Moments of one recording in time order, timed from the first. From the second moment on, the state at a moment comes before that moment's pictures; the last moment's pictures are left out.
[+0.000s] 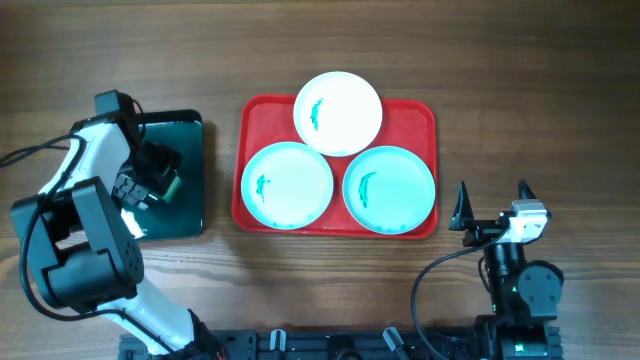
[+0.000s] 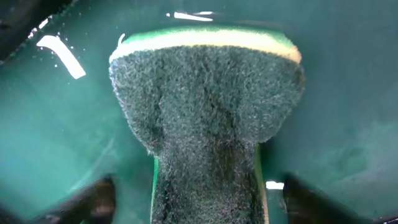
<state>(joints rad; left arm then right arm) 0.29 1.89 1.19 -0.85 -0.03 -0.78 0.00 0.03 0.01 0.00 -0.02 0.01</state>
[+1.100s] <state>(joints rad) 0.29 1.91 1.15 -0.64 -0.19 -0.78 0.00 0.03 0.01 0.00 -0.02 0.01</state>
